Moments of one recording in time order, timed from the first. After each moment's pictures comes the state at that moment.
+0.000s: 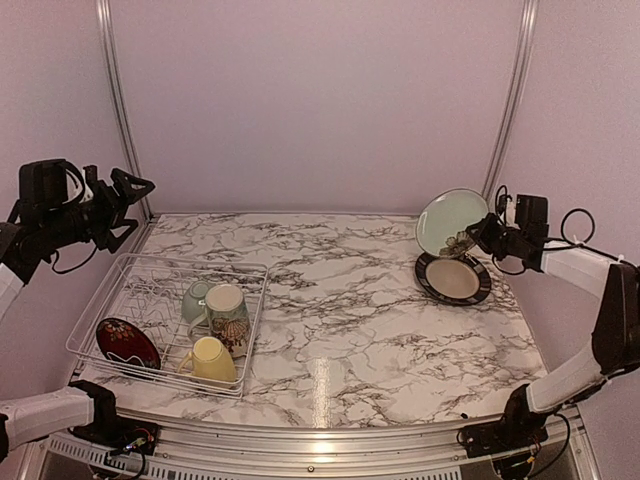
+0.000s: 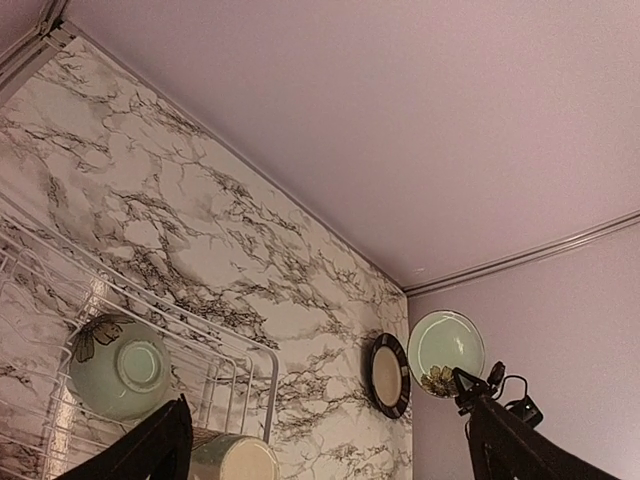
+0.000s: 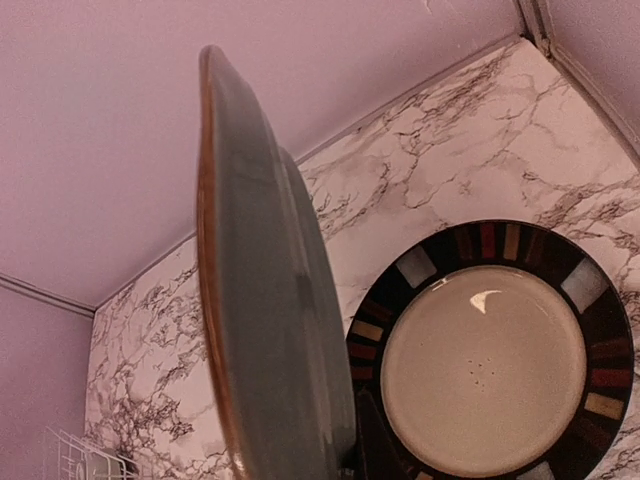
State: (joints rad) left arm -0.17 0.88 1.13 -0.61 0.26 -0.93; right arm -0.04 1.39 0.93 -0.01 -0.32 0.60
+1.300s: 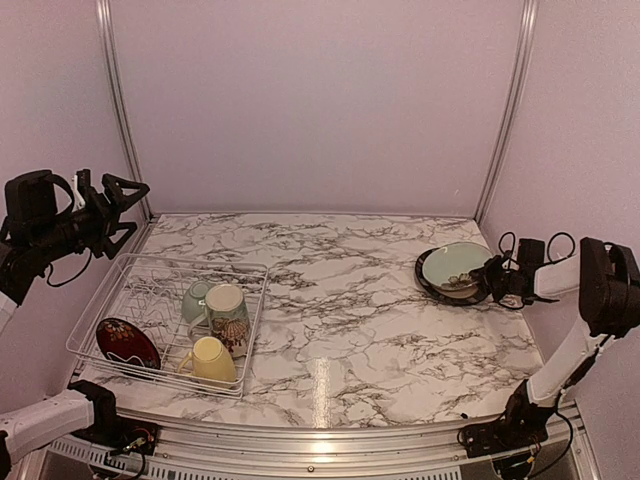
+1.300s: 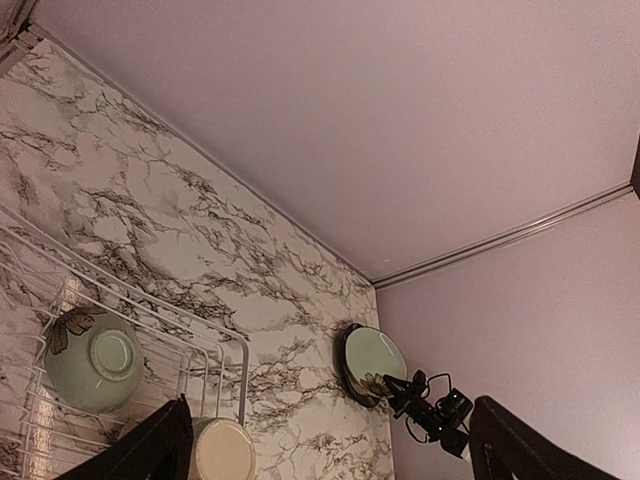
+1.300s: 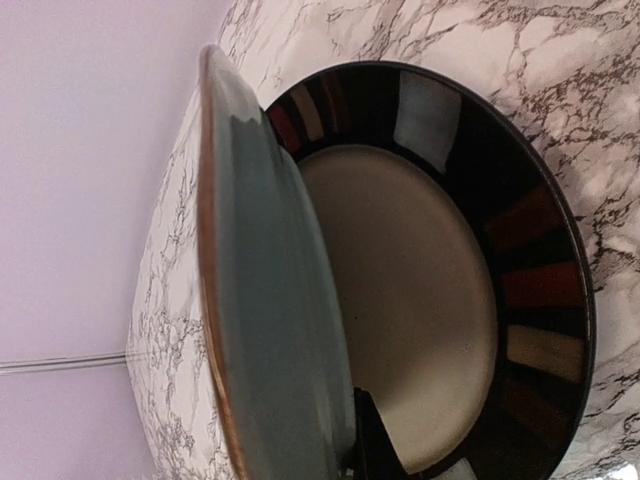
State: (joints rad) left arm -0.18 0.77 1.05 -0.55 0.31 -0.96; right arm -0.24 1.62 0.70 0.24 -0.51 0.86
